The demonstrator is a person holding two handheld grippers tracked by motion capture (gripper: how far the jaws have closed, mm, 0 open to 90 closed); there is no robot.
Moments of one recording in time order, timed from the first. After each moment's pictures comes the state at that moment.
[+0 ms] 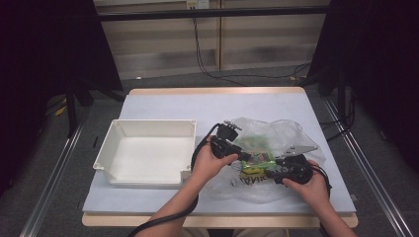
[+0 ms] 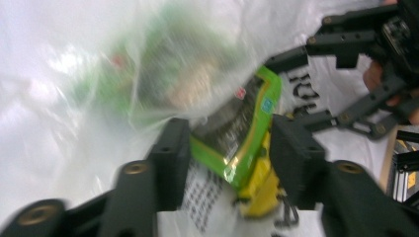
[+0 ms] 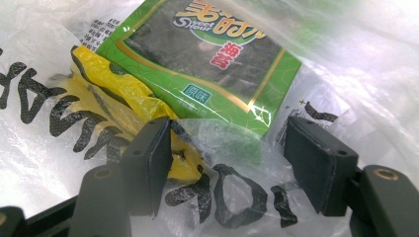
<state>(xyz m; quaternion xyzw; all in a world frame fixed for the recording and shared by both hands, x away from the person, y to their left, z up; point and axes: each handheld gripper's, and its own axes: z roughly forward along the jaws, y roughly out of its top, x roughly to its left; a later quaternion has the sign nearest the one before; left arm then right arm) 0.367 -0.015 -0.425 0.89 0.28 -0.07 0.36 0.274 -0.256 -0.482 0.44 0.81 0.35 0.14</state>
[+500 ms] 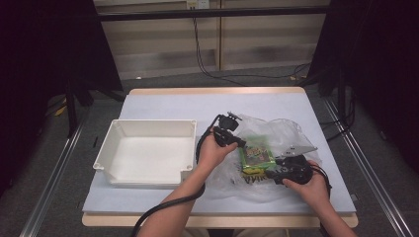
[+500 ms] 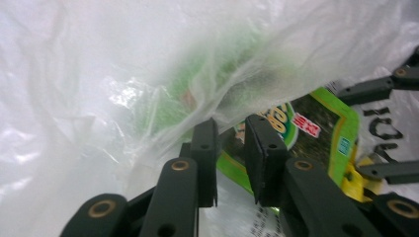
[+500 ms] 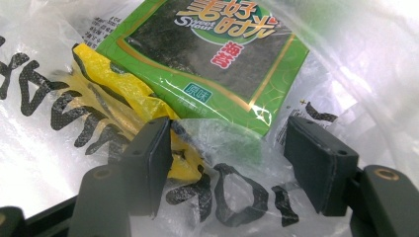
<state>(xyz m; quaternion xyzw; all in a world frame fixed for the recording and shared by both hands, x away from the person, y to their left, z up) 0.404 -0.023 -0.437 0.88 0.32 -0.02 0.35 0.273 -0.255 -0.483 0.44 0.82 0.35 0.14</state>
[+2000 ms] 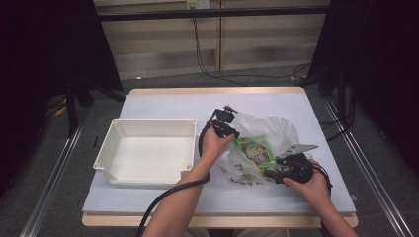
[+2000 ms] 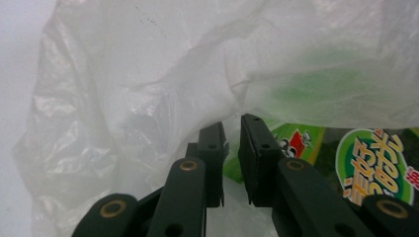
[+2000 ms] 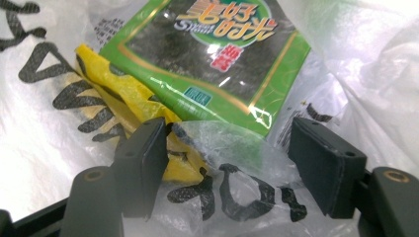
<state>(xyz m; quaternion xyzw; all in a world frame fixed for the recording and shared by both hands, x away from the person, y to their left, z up) 0.442 -0.026 -0.460 0.86 0.38 0.01 0.33 0.276 -0.258 -0.479 0.44 0.82 0.35 0.13</state>
